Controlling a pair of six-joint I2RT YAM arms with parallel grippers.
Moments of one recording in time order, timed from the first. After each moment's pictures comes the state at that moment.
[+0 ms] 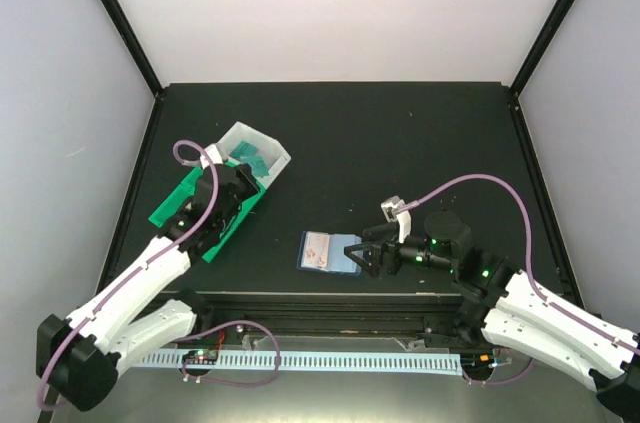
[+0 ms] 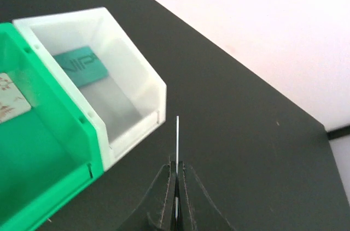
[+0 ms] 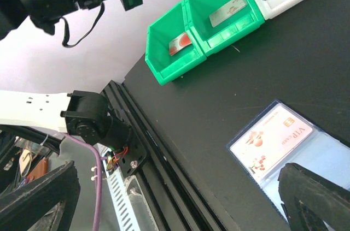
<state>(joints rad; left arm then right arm) -0.51 0.87 0.64 -0.20 -0.29 -0.85 0.90 0.65 0.48 -0.18 -0.34 0.59</state>
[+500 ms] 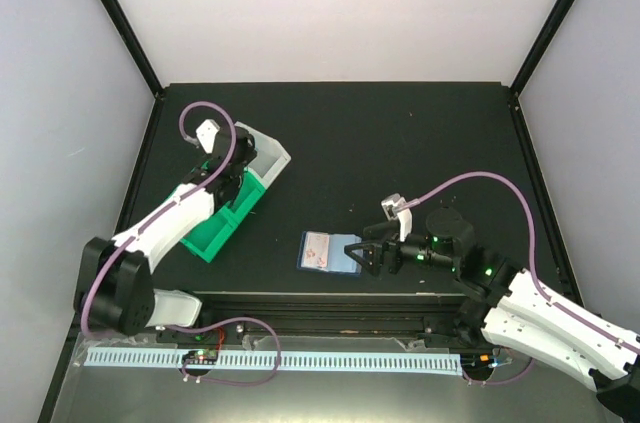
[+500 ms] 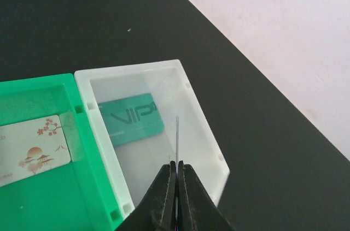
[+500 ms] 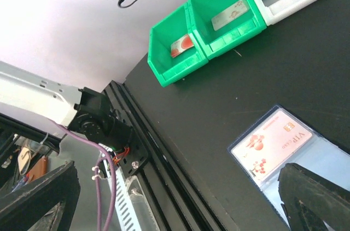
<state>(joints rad) -0.35 1.29 0.87 -0.16 -0.46 -0.96 0.90 0.65 0.53 -0.22 -0.34 0.57</state>
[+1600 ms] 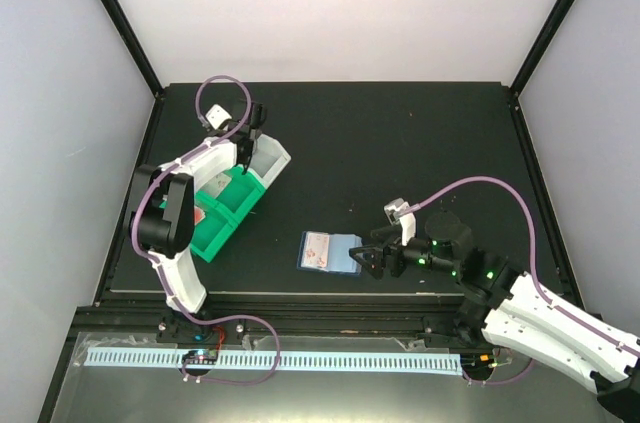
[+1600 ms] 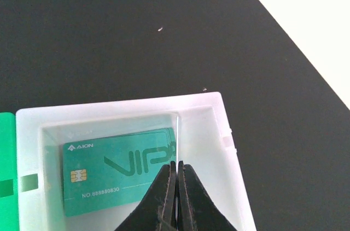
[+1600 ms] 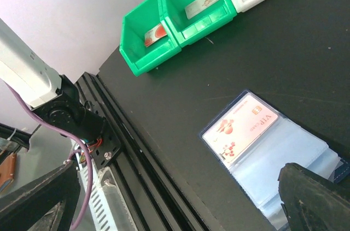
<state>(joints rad) -0.26 1.82 1.26 -0.27 -0.52 -1.07 0.90 0.62 0.50 -0.29 -0.28 0.52</state>
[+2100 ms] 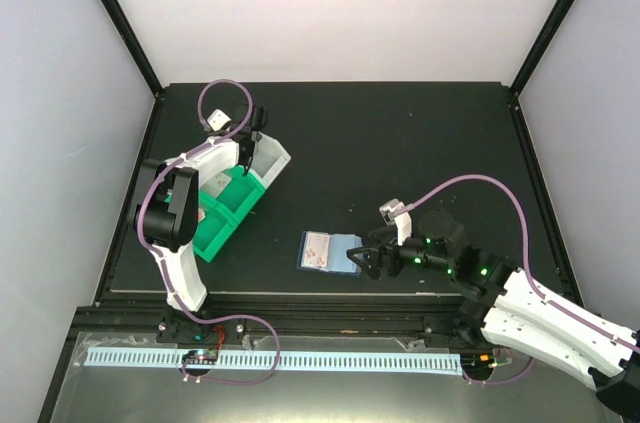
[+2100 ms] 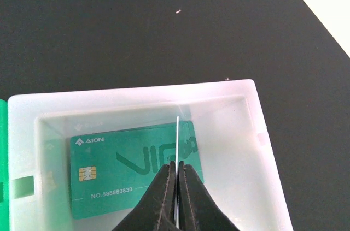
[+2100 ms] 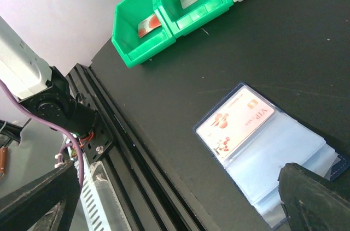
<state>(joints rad) -0.24 1.89 1.27 -0.29 -0.51 -1.08 0.90 0.67 0.50 -0.28 -0.28 0.50</state>
